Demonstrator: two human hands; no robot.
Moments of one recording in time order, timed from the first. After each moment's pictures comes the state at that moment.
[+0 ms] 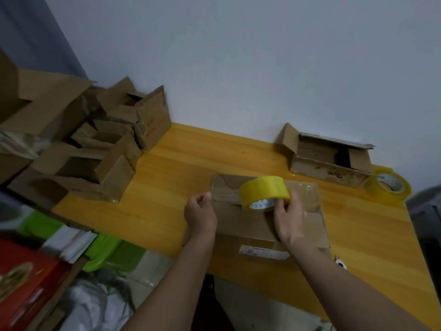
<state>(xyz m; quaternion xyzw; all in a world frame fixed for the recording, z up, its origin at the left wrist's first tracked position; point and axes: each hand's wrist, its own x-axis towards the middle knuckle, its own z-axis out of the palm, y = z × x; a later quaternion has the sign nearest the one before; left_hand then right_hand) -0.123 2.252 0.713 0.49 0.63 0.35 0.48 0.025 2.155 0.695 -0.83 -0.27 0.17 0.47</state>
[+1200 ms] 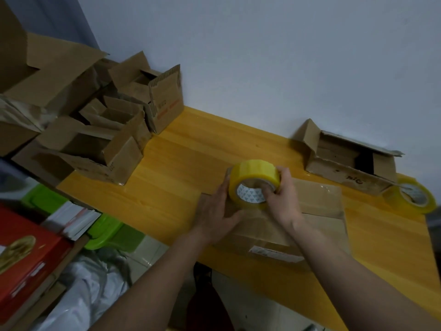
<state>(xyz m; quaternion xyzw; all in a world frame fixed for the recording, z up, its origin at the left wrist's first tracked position) -0.151 2.278 0.674 0.78 0.34 0.18 0.49 0.003 2.210 0.740 -0.78 -0.40 0.22 0.44</state>
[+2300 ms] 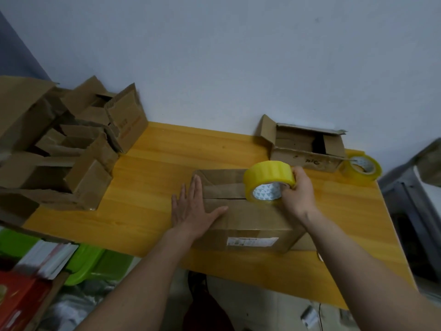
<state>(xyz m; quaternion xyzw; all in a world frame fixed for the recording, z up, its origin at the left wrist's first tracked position) -0.123 2.275 0.680 0.88 0.46 -0.02 0.16 0.076 2.132 0.746 -0.83 -0.29 0.15 0.45</state>
